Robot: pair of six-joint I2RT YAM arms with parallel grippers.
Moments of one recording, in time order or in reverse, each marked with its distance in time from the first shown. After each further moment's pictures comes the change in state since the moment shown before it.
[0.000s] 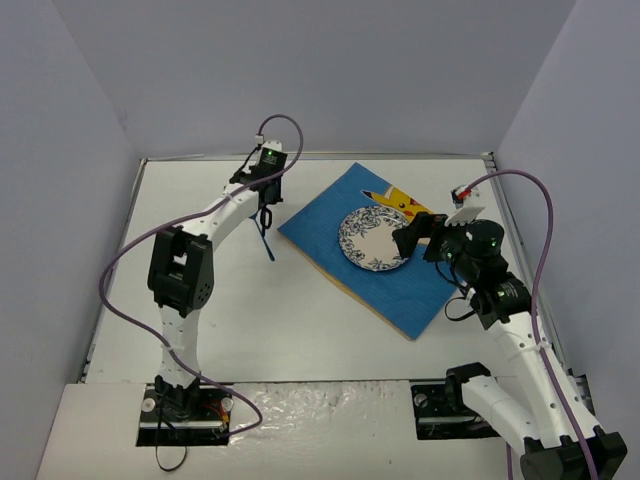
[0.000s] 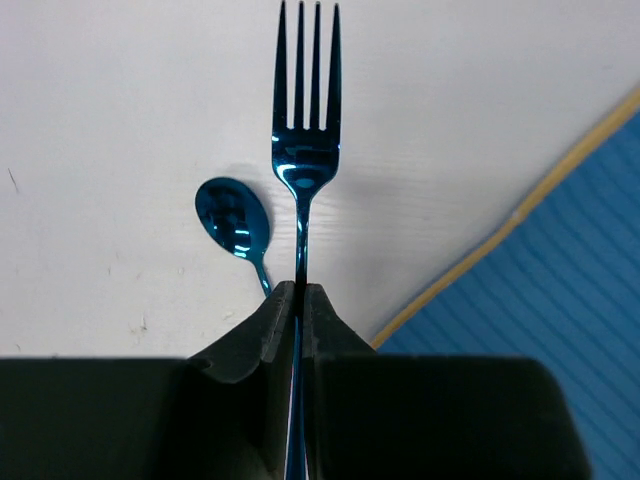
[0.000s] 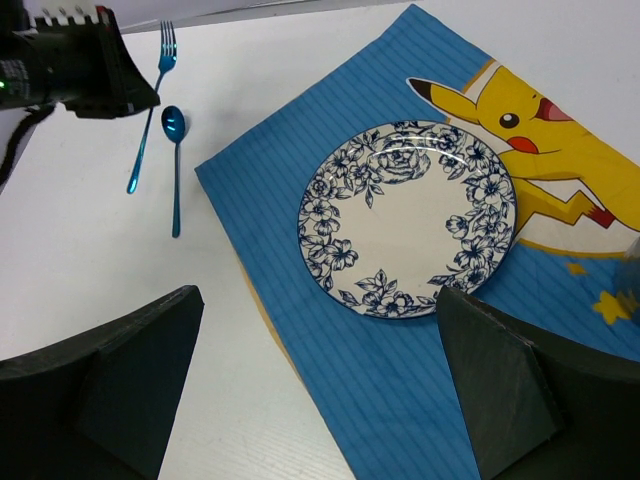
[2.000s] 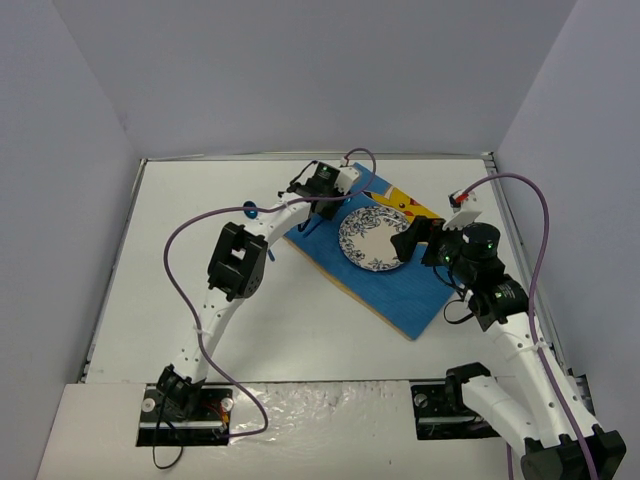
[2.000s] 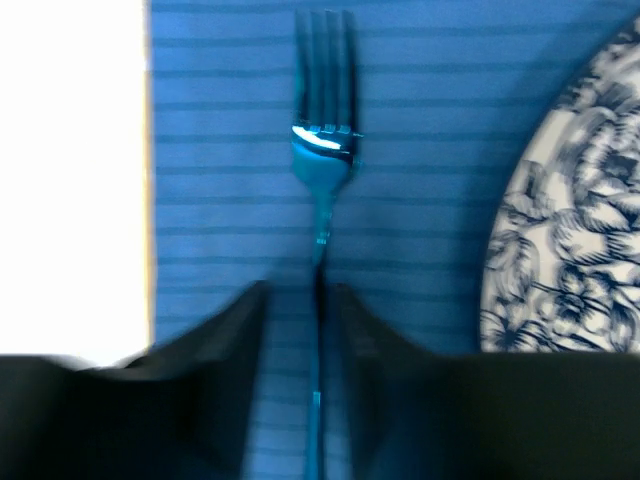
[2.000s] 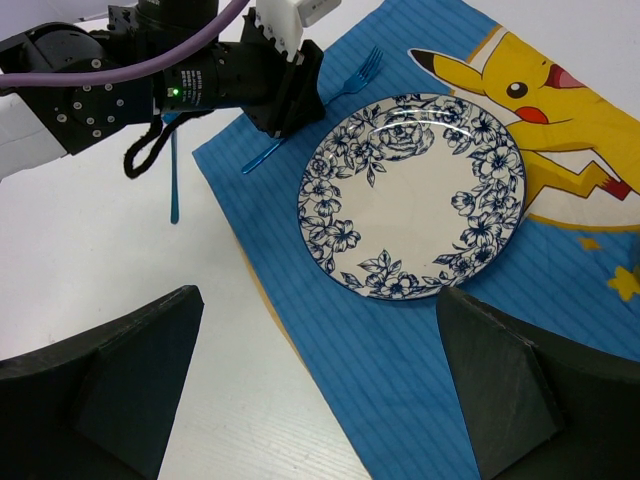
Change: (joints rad) left arm -0.159 0.469 0.472 0.024 0.403 0.449; right arm 0.005 -0.004 -0.032 -0.010 0.002 0.026
